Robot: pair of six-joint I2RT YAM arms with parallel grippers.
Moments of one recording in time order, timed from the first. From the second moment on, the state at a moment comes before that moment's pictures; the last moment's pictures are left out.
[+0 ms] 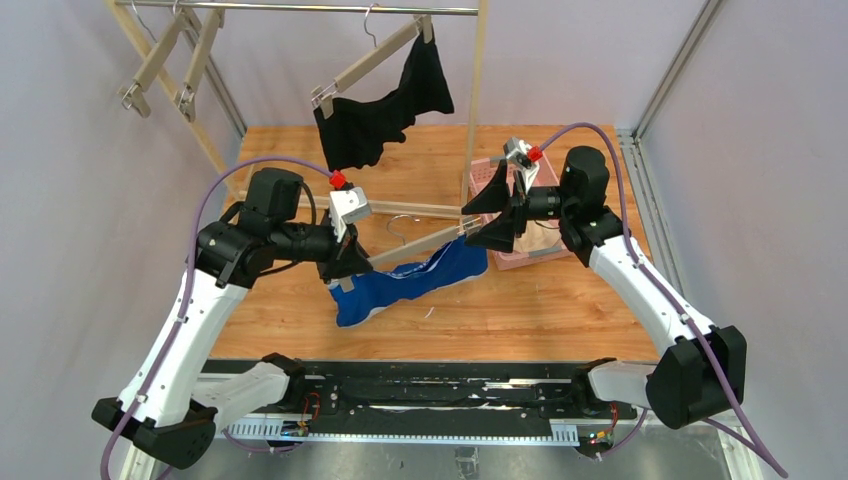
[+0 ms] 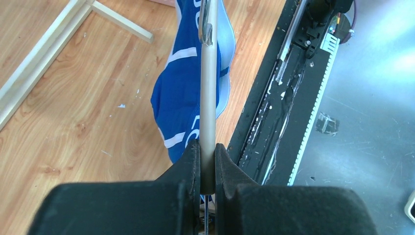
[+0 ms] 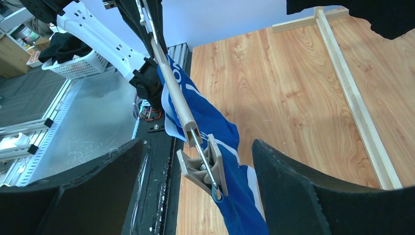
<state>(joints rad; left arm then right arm) -0.42 1.01 1.34 -1.08 0.69 0.34 0.33 1.25 1.02 0.13 -1.28 0.19</state>
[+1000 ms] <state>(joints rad) -0.42 1.01 1.33 -1.06 0.69 0.30 0.36 1.28 1.02 0.12 -1.23 0.17</state>
